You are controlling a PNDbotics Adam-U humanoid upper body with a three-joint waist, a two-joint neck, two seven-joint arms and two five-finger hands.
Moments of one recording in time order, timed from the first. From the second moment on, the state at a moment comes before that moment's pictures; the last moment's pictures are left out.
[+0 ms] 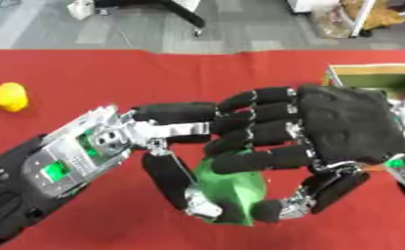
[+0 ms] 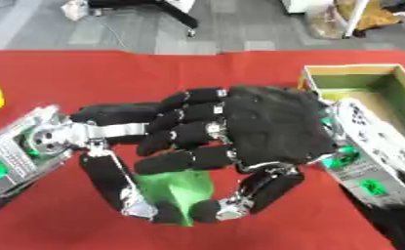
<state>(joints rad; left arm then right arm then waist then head) -0.83 0.59 -0.73 -1.89 -0.03 0.07 -0.53 -0.69 -0.56 0.53 -1.99 0.71 -0.83 0.15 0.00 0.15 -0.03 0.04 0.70</state>
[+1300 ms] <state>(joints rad) -0.81 0.67 -0.68 -1.93 0.02 0.09 -0.53 -0.69 -0.56 0.54 -2.00 0.73 -0.85 0.16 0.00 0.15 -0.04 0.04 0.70</state>
